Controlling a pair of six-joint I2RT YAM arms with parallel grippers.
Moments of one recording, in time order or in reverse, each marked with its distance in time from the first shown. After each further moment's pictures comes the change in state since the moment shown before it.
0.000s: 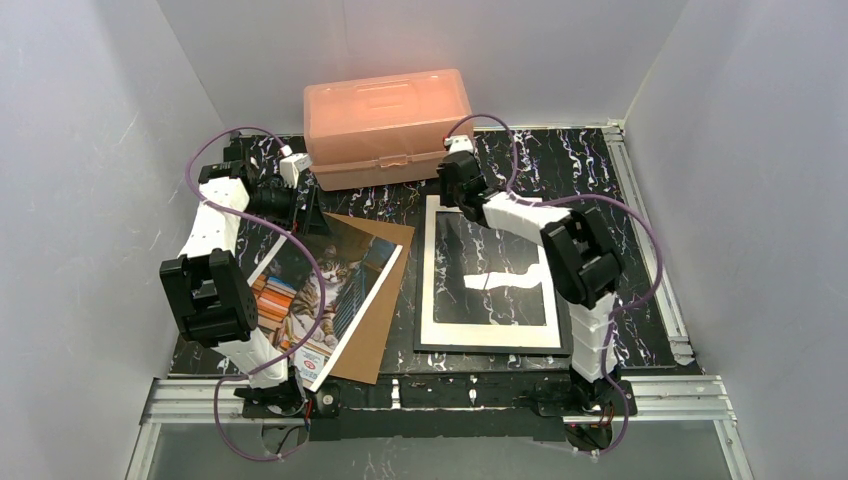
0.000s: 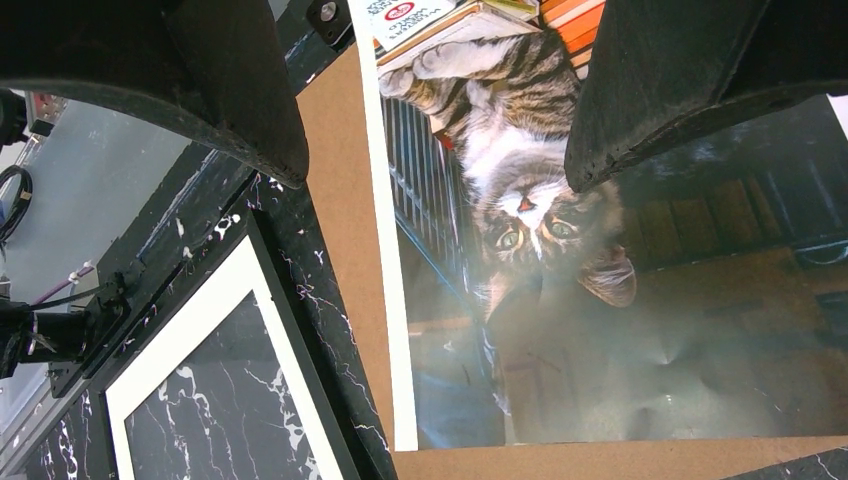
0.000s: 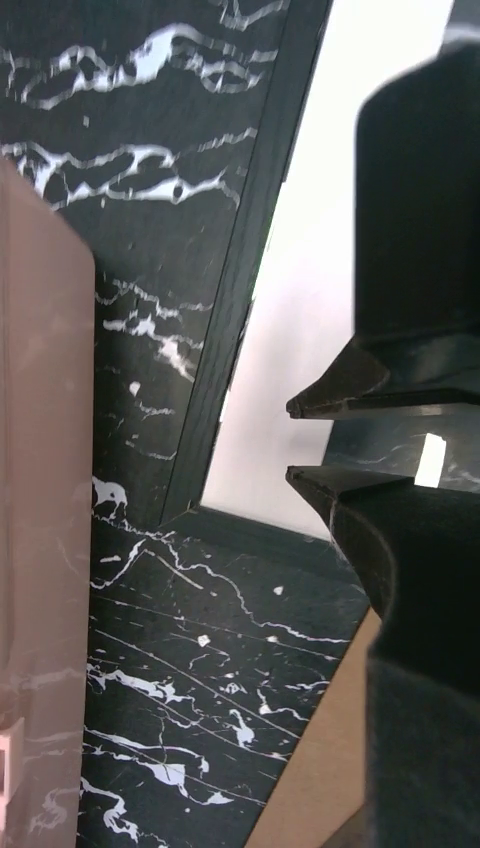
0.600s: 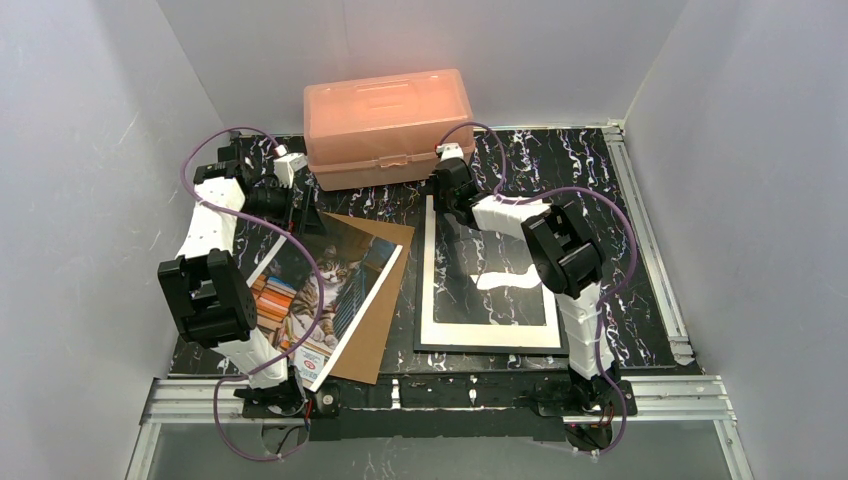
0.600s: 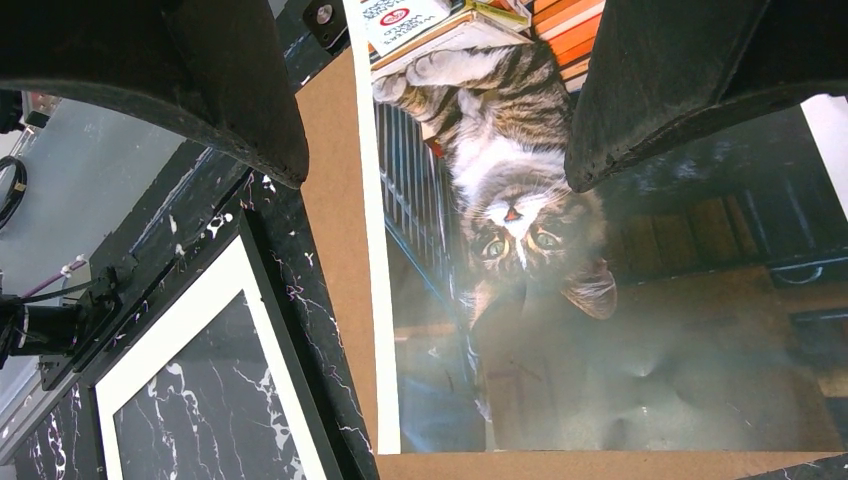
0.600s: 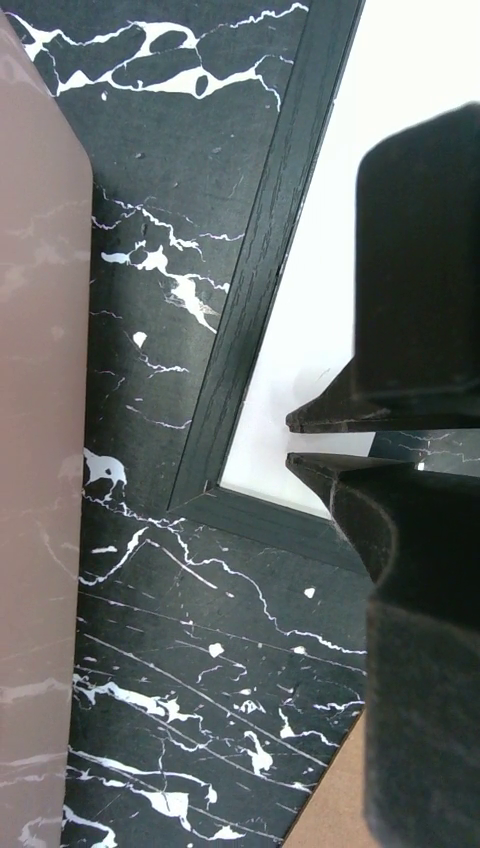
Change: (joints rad) left arm 0.026 0.000 0.007 -0.010 -0.011 0.006; right arm 0.005 0.171 0.072 0.084 -0.058 0.009
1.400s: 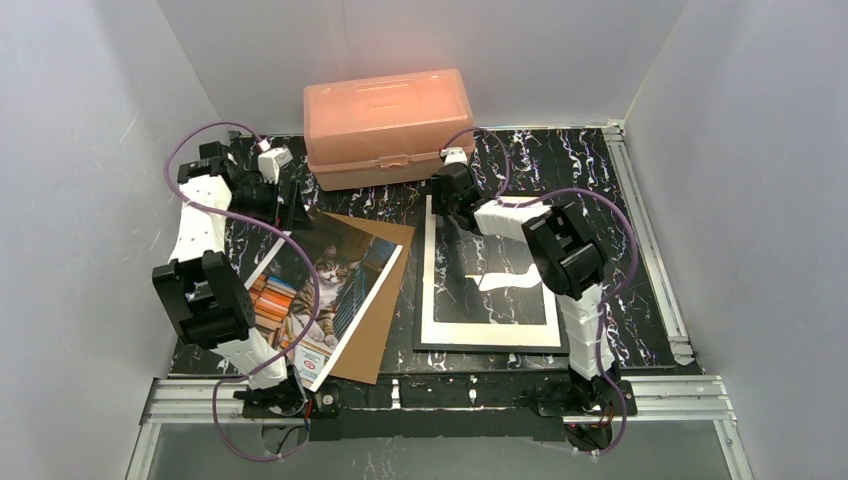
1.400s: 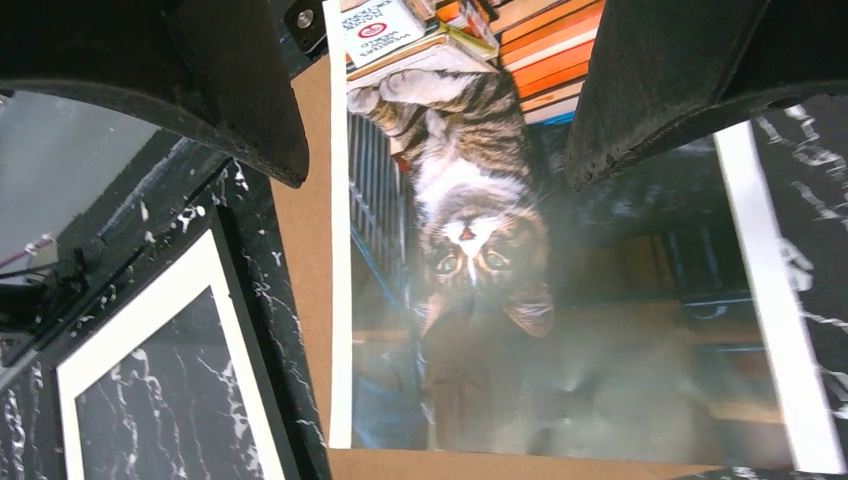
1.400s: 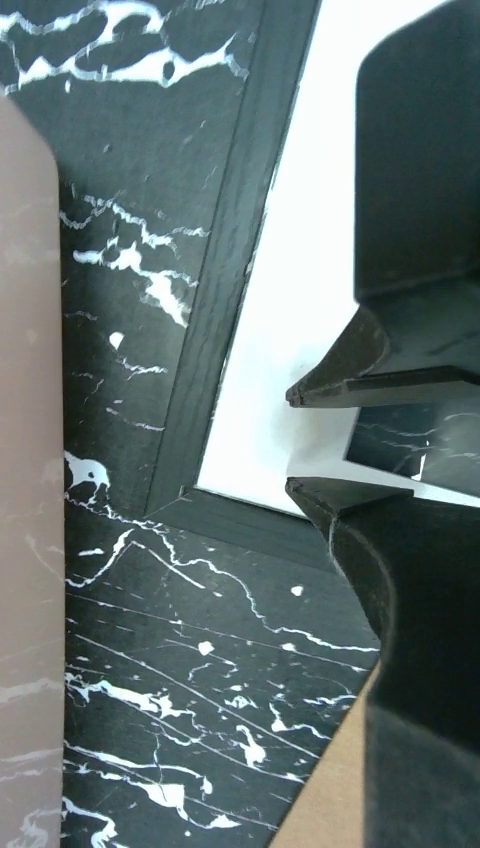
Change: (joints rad) left arm 0.064 0.000 0.041 -0.032 -0.024 0.031; right arm 0.000 0.008 -0.040 0.069 0.001 0.042
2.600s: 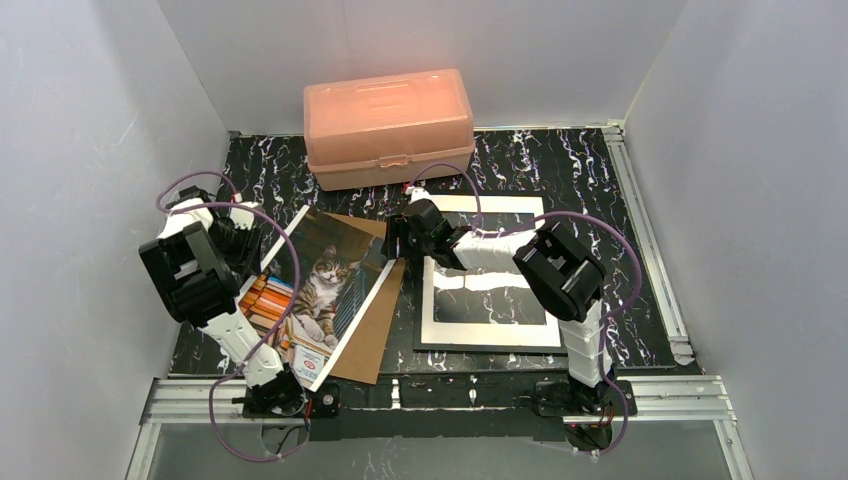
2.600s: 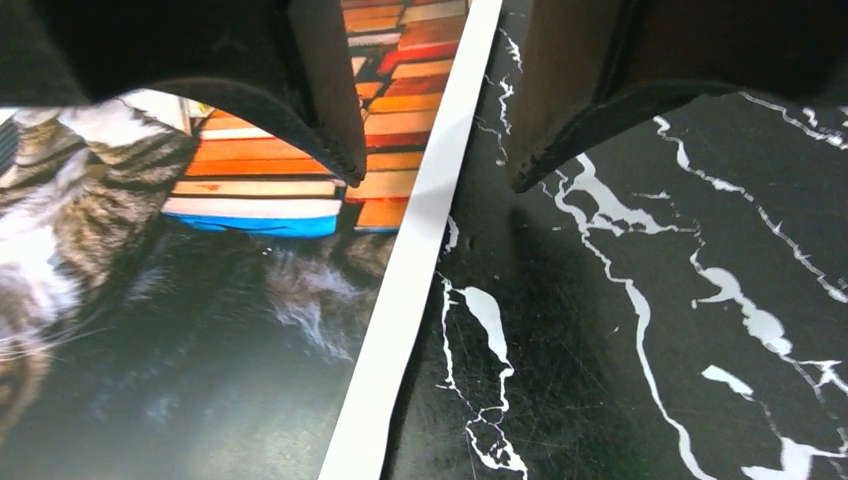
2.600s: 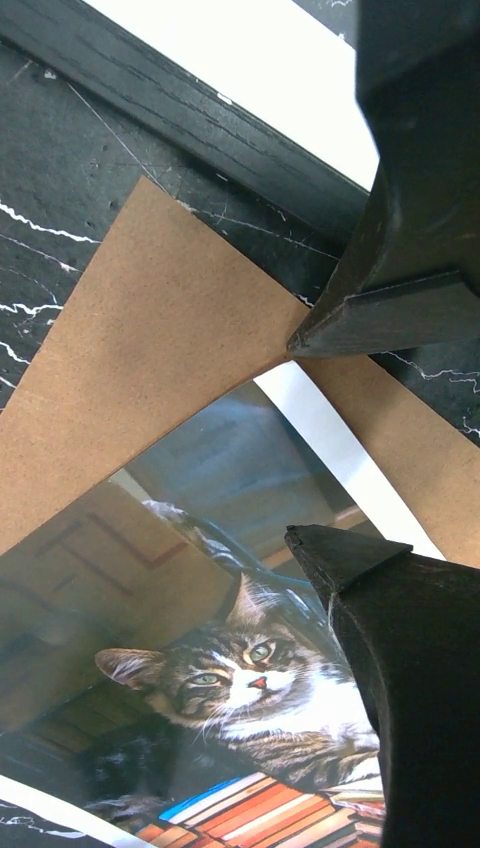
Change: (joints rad) left arm 0.233 0.204 -0.165 0.218 -0.502 0.153; right arm 0.245 -0.140 -0.182 -0.022 -0.180 0.275
